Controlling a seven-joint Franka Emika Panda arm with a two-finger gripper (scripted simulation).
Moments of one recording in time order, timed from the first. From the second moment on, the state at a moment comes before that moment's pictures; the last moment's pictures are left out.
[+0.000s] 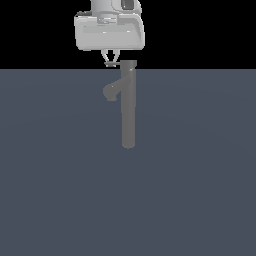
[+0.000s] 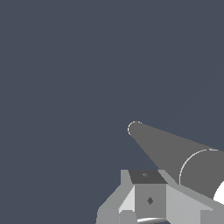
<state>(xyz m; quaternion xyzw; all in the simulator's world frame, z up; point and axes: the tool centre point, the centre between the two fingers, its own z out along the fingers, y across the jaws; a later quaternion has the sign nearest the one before) 0.046 0.052 0.300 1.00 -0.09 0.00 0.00</state>
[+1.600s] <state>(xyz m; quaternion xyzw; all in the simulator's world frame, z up) -0.020 0.024 0.300 1.00 -0.08 0.01 0.00</state>
